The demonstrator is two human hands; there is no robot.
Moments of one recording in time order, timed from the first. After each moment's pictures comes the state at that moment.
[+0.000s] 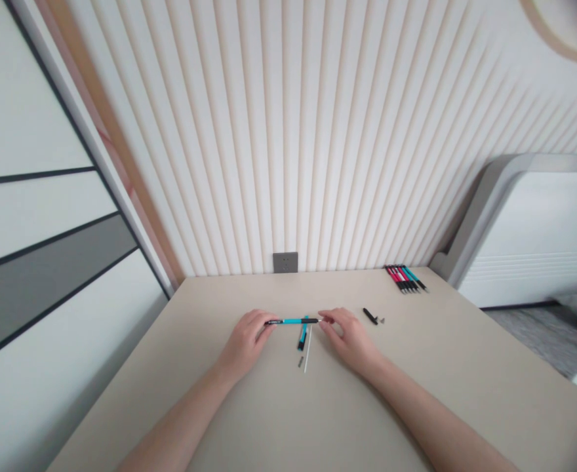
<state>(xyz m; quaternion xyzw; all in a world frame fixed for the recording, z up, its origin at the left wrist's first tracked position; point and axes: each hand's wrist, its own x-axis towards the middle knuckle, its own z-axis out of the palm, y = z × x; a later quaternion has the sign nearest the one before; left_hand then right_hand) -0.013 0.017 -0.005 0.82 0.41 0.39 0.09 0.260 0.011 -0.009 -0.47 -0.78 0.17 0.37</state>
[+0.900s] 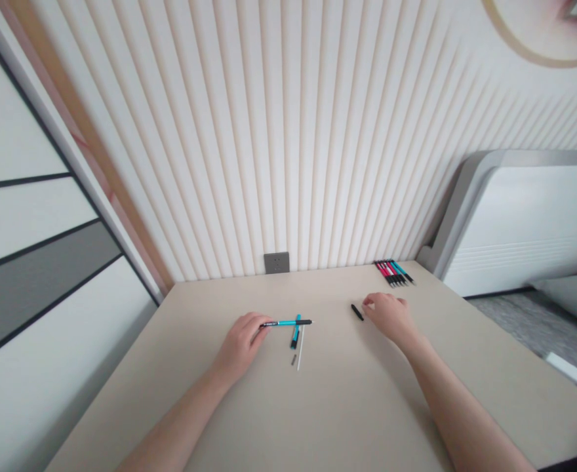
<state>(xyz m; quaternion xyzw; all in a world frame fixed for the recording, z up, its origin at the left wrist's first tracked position) -0.010 0.018 -0.005 0.84 0.39 0.38 0.07 0.353 0.034 0.015 -0.74 -0.66 0.03 0.12</state>
